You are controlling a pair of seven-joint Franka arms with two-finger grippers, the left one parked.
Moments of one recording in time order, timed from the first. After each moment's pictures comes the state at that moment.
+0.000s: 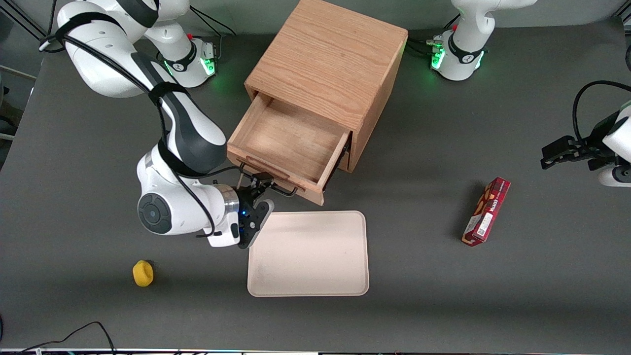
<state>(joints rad) 0.11 0.79 0.44 -1.11 0.15 1.70 -0.45</state>
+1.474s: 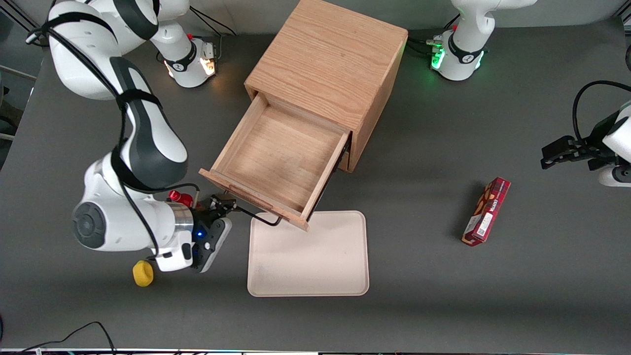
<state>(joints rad) 0.12 0.77 0.29 -0.93 0.15 1.64 -0.64</state>
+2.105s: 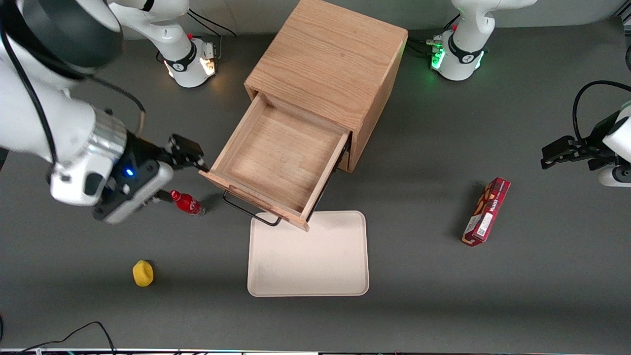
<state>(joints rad) 0.12 0.42 0.28 -0.95 0.10 1.47 -0.10</state>
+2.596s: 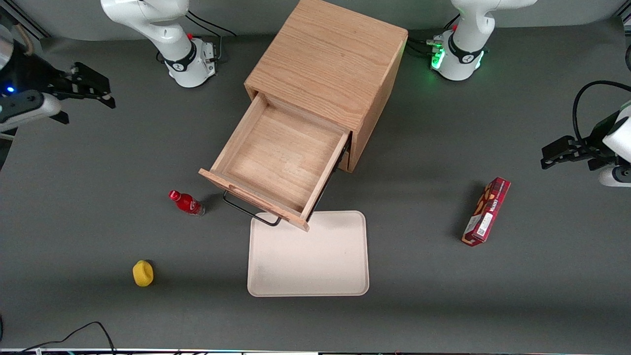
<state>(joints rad) 0.07 0.11 0.08 -1.20 0.04 1.18 -0.06</state>
